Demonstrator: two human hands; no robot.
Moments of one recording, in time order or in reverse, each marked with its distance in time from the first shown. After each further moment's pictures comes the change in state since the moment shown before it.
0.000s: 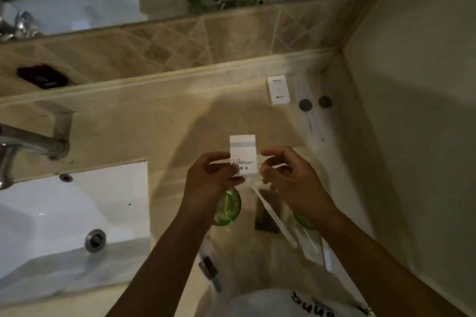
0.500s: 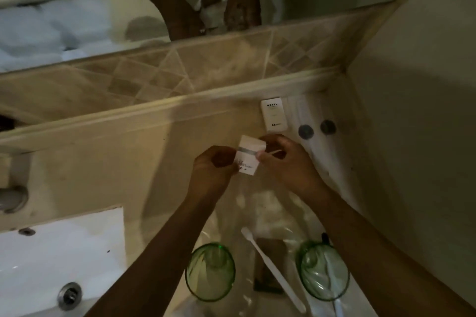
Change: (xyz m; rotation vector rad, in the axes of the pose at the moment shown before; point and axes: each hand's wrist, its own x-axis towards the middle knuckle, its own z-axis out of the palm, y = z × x) left_hand 0.138 0.015 0.049 0.395 -0.019 0.153; right_hand 0.151 0.004 -0.019 -0.106 0.071 -0.003
